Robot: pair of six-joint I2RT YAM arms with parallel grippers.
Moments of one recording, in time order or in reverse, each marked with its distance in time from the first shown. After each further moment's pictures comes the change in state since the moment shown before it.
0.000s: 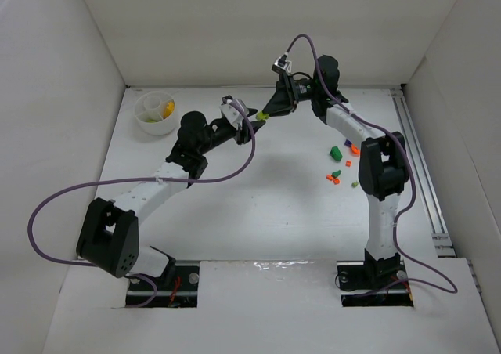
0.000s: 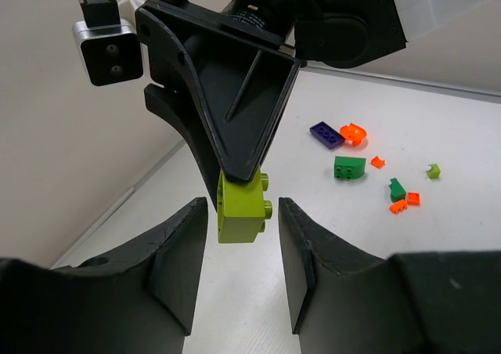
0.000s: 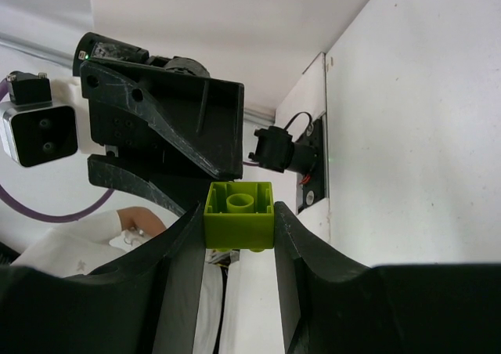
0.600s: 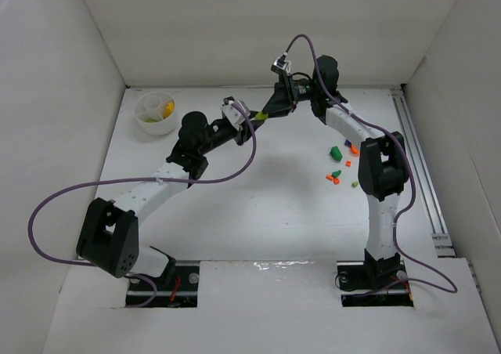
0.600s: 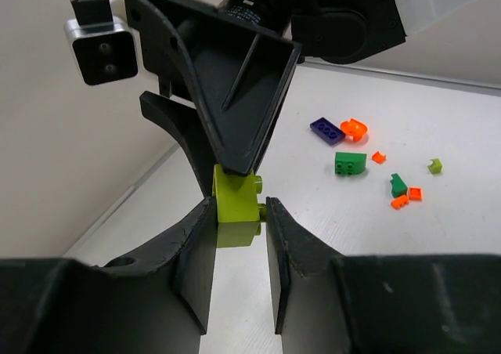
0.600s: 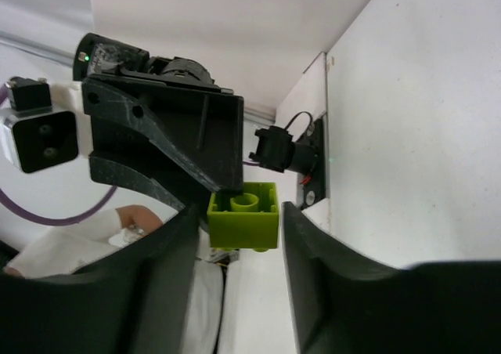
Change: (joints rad) left arm 0.000 0.000 0.000 -0.007 0.004 0.018; right arm 0.005 0.000 0.000 0.007 0.001 0.003
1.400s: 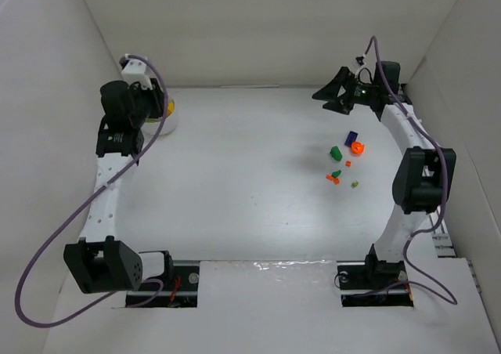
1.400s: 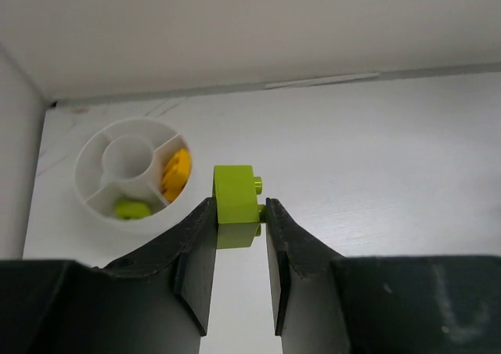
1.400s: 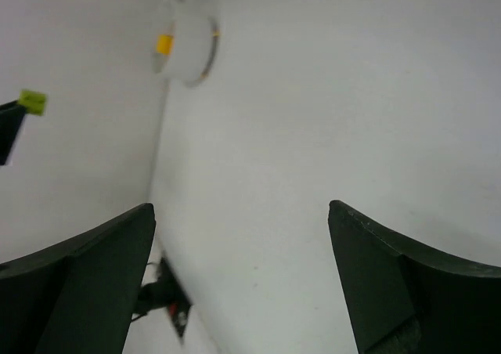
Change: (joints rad) left arm 0.477 -0.147 0.321 -0.760 -0.299 -0.156; right arm -0.361 -0.214 -0.174 -0.615 0.486 -0.582
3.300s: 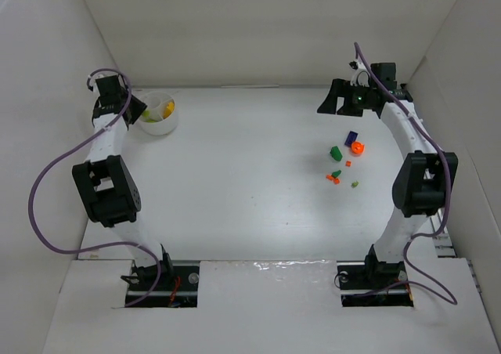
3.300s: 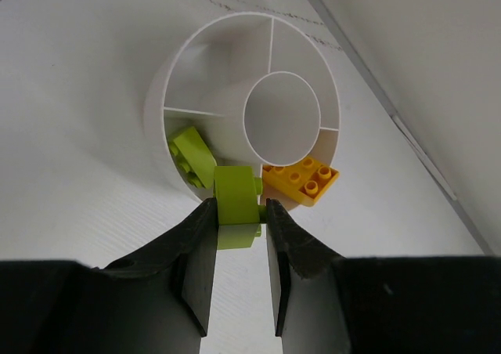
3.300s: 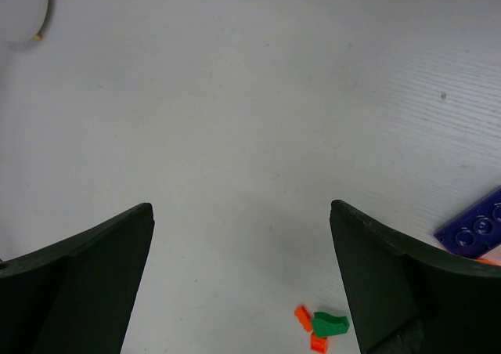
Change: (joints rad) left arm 0.267 0.550 0.257 -0.158 -0.173 -0.668; right arm 0.036 -0.077 0.045 -0.396 0.415 -0.522
